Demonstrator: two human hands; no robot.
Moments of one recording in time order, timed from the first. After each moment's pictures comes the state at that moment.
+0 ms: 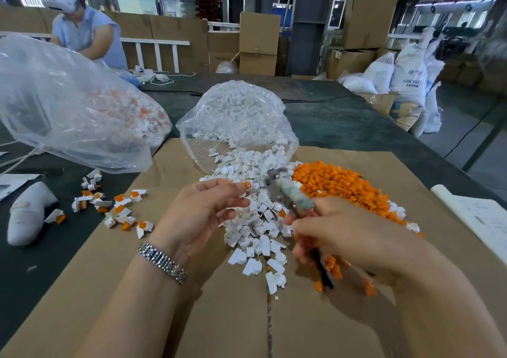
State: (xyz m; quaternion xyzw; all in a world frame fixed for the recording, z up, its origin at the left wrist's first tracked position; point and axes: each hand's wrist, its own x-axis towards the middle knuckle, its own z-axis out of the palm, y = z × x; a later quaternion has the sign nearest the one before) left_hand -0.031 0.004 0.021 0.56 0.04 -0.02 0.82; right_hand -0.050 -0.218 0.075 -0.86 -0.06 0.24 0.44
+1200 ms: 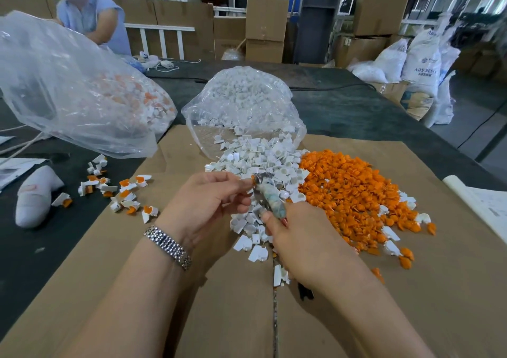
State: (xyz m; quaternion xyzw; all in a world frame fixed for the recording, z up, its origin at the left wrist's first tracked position) left_hand -0.026 0.006 0.011 0.61 0.05 -0.04 0.79; right_hand -0.065 -0.167 0.033 -0.94 -0.08 0.09 0.33
